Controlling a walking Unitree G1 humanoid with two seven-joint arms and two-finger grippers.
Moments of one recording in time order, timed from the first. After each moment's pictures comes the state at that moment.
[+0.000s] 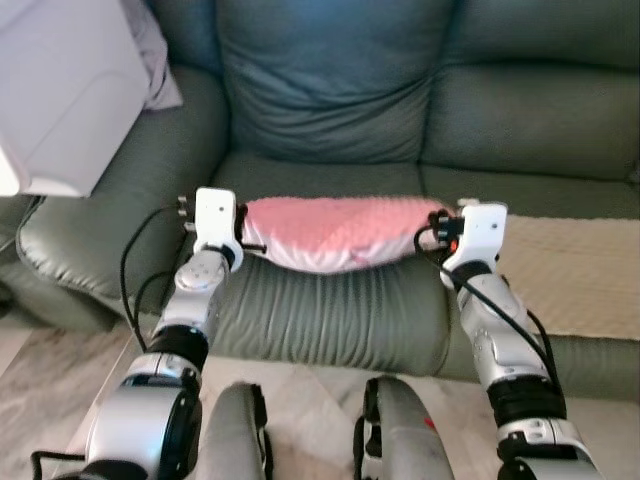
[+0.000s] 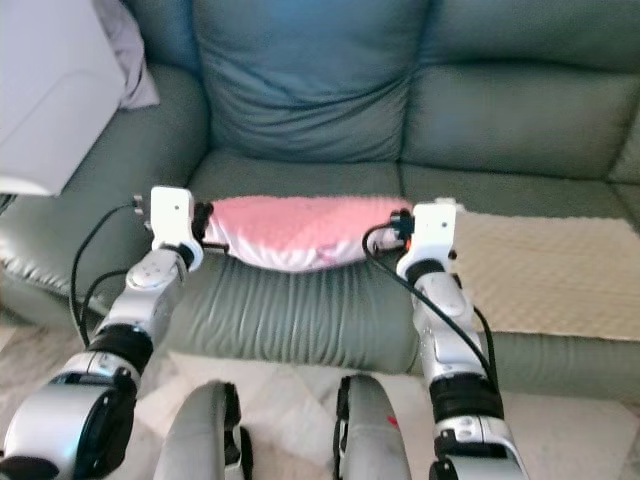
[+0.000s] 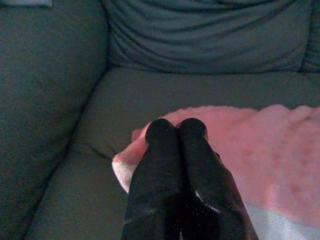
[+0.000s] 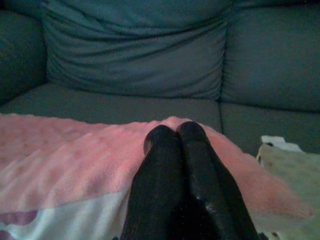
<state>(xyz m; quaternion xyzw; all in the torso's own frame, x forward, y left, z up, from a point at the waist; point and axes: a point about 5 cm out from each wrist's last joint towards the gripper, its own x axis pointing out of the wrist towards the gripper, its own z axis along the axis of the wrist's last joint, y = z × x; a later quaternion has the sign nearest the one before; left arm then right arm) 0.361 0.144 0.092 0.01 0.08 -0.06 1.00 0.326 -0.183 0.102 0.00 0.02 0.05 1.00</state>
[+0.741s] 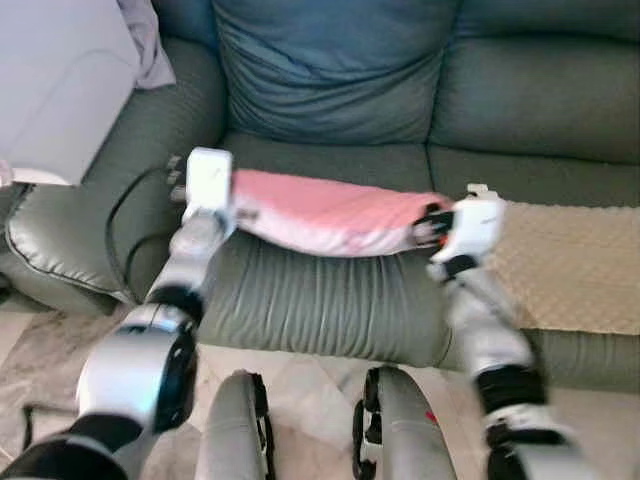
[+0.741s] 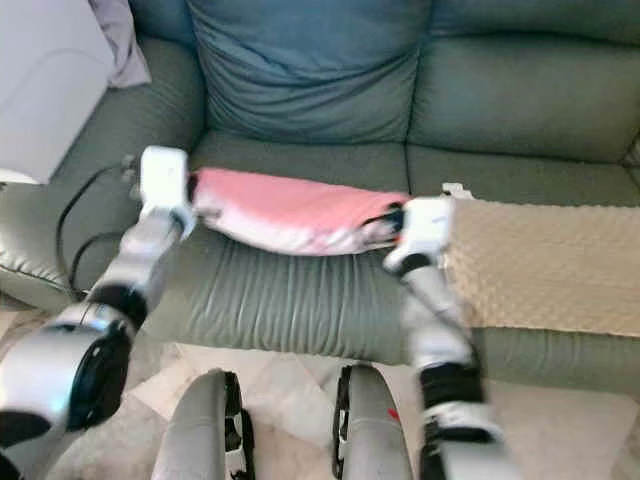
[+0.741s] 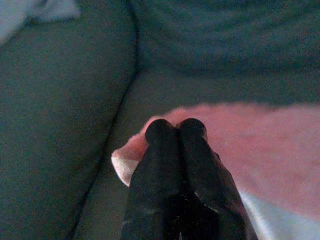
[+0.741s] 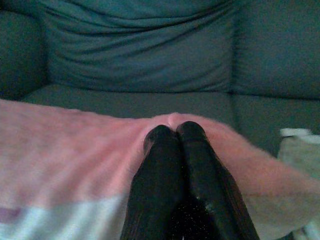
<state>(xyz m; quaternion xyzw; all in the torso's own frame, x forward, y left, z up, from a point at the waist) 0.378 0.168 0.109 0.07 0.07 0.01 0.99 0.330 -0.148 0.101 0.03 -0.01 0.07 1.00</state>
